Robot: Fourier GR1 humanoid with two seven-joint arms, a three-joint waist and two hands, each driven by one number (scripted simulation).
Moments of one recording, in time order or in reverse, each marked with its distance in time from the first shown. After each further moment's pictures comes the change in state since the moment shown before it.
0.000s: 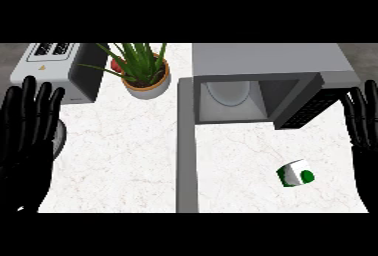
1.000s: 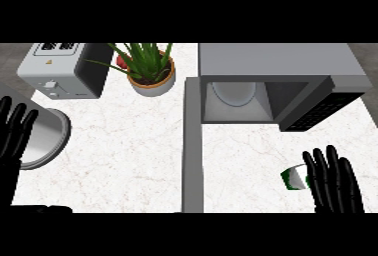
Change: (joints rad) left arm 0.135 0.078 0.219 0.045 0.255 -0.146 0.112; right arm 0.420 0.144 0.314 -0.108 0.014 -0.042 -0.179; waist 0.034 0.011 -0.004
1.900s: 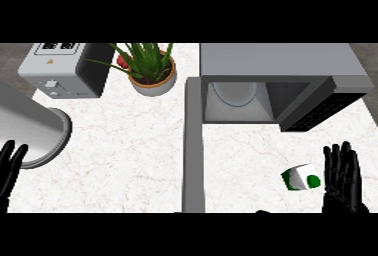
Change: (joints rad) left arm 0.233 -0.062 0.020 -0.092 0.008 -0.127 -0.101; right arm -0.046 -0.002 -0.129 0.221 0.085 -0.224 -0.170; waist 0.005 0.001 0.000
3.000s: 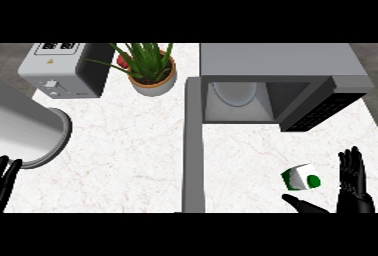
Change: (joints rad) left arm 0.081 -0.065 0.029 -0.052 -0.014 -0.086 -0.023; right arm -0.129 -0.088 -0.292 0.479 -0.129 0.080 -0.257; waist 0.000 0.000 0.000
